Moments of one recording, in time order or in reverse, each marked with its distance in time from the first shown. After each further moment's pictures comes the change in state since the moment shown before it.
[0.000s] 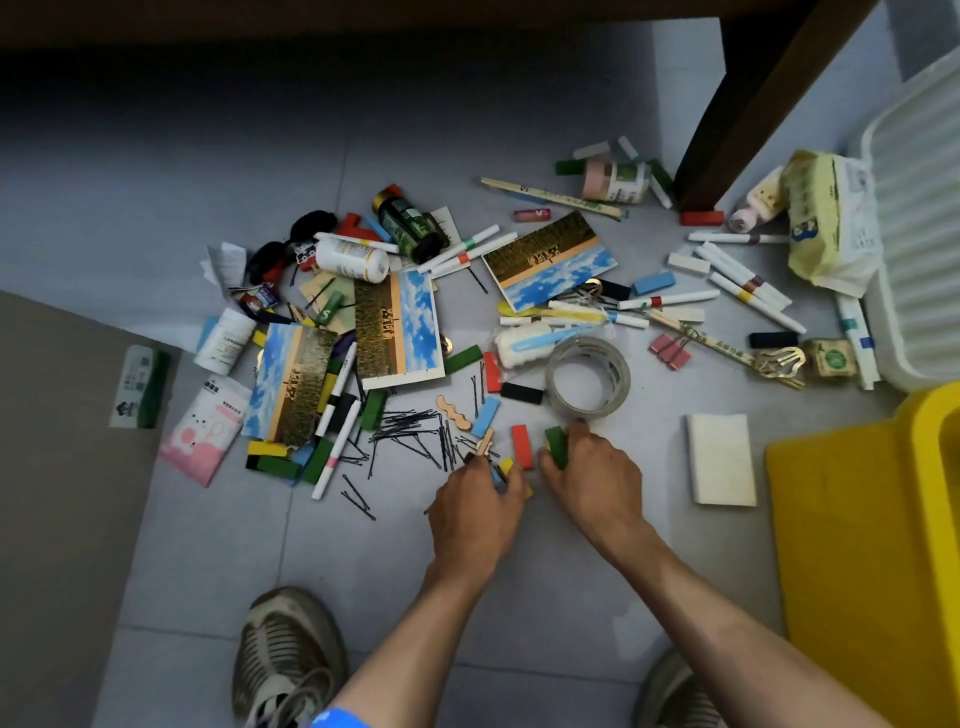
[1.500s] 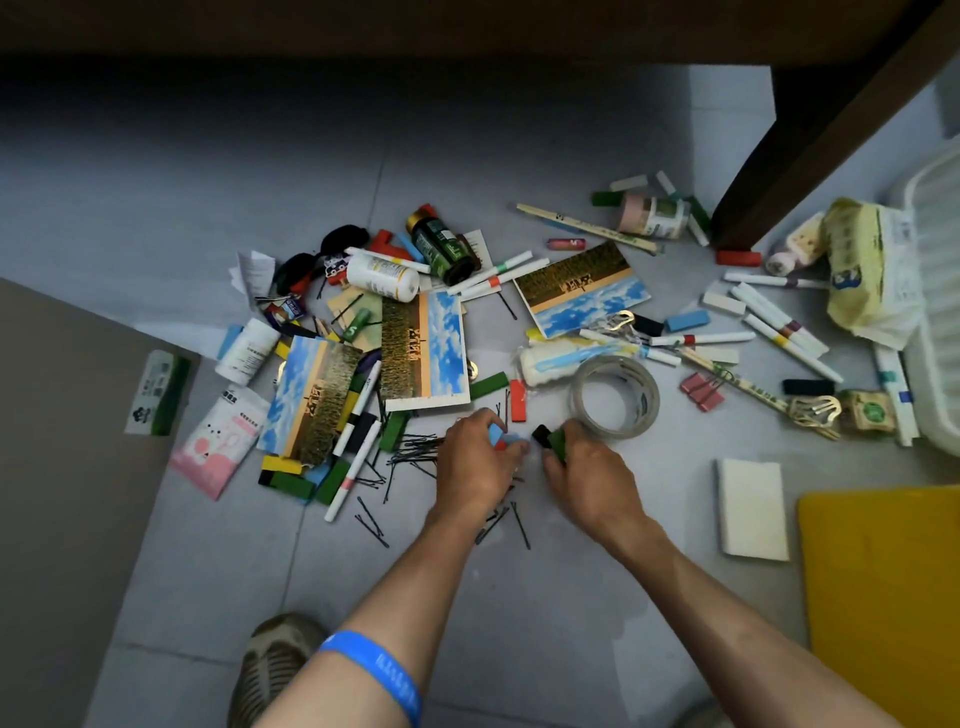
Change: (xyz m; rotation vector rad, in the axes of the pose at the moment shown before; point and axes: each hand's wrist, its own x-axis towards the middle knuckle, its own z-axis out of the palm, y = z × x) left_hand 0.076 0.007 -0.029 -0.283 0.064 0.022; right_hand 0.036 -0.028 -0.004 0.118 -0.136 -0.138
